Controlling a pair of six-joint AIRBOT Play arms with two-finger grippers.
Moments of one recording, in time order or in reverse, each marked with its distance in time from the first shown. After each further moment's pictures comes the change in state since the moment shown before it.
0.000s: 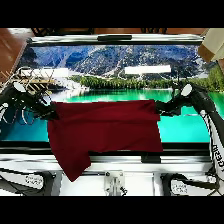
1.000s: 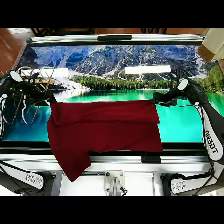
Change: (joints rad) left arm 0.001 -0.121 0.261 0.079 0.153 -0.037; right arm -0.003 -0.177 0.149 0.051 -0.175 -0.075
